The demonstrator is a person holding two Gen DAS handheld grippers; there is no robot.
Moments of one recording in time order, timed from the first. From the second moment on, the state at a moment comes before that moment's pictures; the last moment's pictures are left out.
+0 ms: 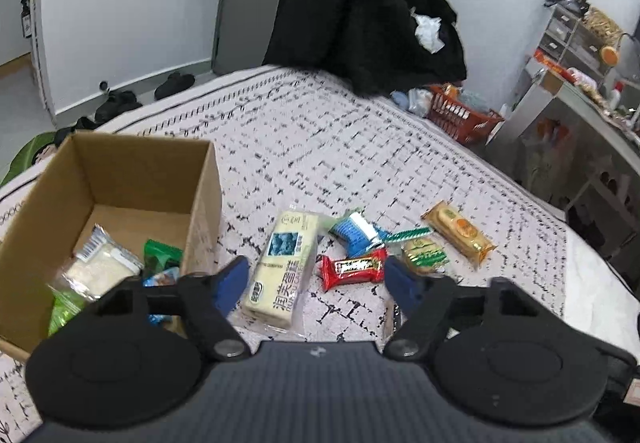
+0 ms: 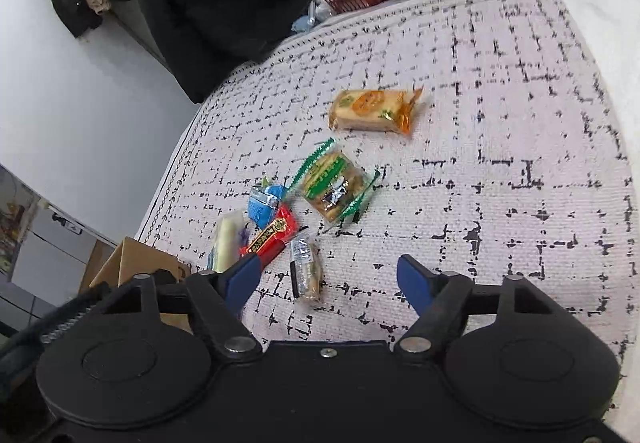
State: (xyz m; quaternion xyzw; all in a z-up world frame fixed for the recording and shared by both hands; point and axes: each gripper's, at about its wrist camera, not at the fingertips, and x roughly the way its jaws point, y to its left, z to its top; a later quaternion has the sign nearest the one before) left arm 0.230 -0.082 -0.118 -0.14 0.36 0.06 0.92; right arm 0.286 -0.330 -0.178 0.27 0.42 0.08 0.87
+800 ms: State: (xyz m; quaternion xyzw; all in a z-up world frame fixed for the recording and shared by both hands) left arm 0.279 -0.097 -0.185 -0.07 0.40 0.11 0.91; right arm 0.313 -0.331 -0.208 0.29 0.43 0.14 0.84
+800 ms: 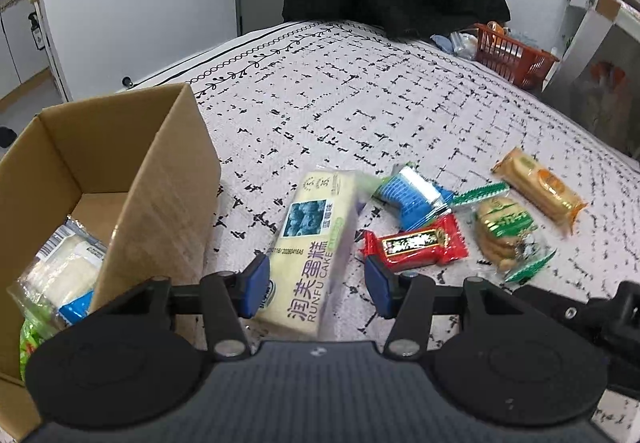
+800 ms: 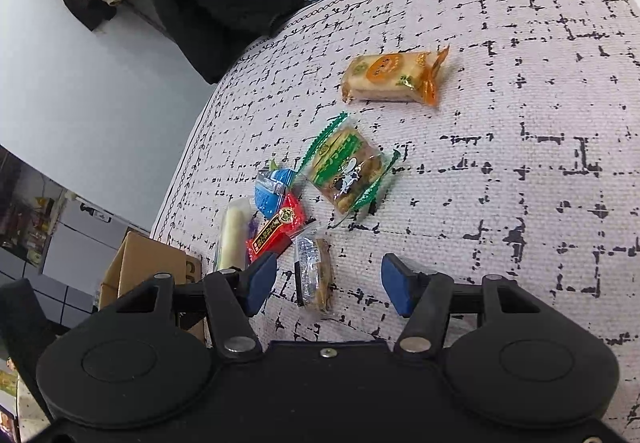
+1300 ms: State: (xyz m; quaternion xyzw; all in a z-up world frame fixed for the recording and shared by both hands) left arm 0.272 -0.076 -0.198 -0.13 0.41 0.13 0.89; right arm 0.316 -0.312 -0.206 0.24 0.43 0.14 0.86
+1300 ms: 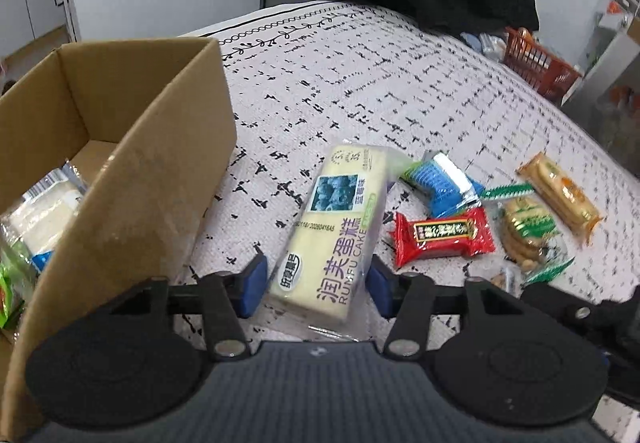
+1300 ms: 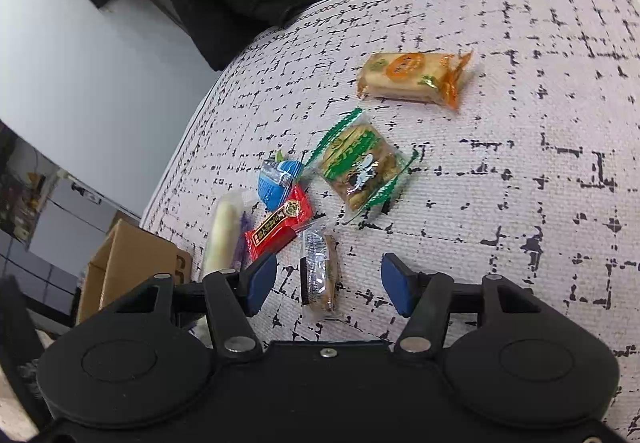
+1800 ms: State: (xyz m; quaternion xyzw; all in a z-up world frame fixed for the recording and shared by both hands) left arm 0.243 -0.064 -0.157 -0.18 0.37 0.13 0.90; right arm 0.313 -0.271 -0.202 0.11 0.44 0.13 0.88
